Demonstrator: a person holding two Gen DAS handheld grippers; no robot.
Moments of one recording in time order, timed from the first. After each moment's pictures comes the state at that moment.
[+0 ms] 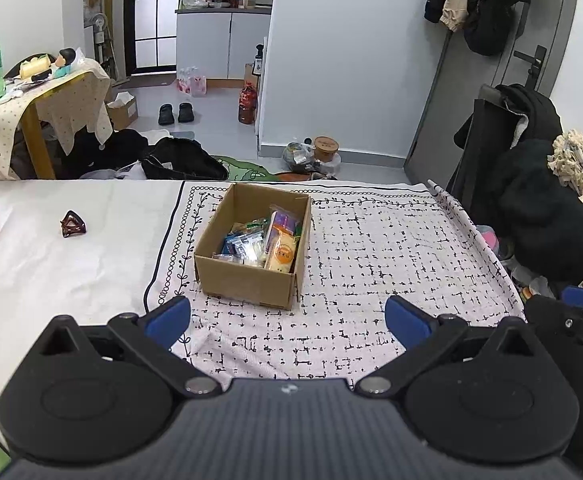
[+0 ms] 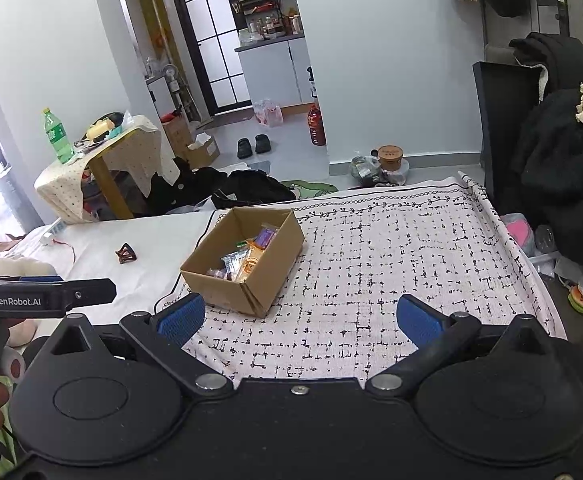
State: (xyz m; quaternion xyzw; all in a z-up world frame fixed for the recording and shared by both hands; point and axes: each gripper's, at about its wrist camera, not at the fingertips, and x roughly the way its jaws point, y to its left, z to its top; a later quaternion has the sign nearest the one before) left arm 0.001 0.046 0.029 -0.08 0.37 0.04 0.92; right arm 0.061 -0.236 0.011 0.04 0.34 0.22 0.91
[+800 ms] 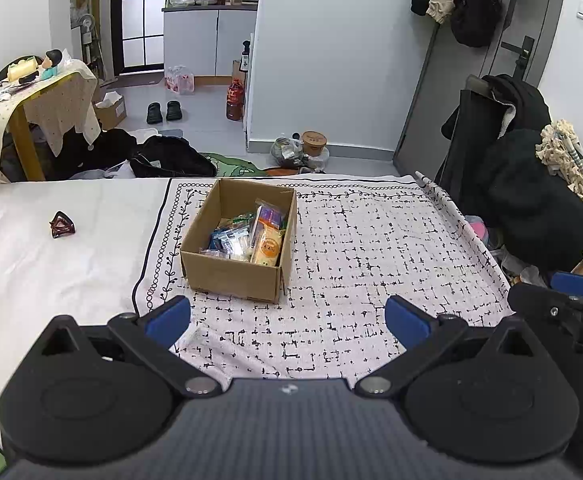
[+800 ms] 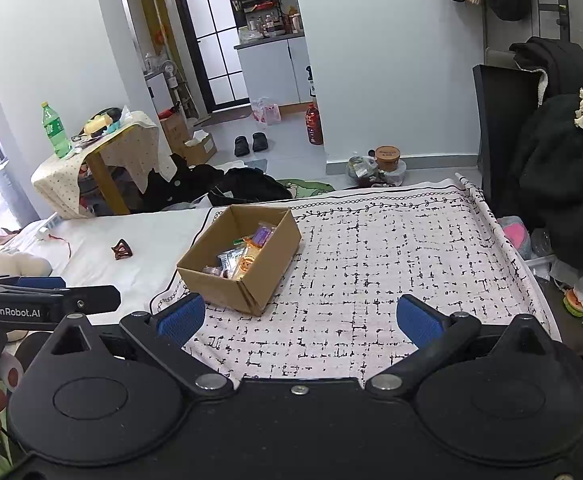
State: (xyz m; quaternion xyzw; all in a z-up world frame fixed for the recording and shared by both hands) left arm -0.001 0.036 0.028 -0.07 0.38 0.03 0.92; right arm 0.060 -0.234 0.013 0.03 0.34 0.21 0.92
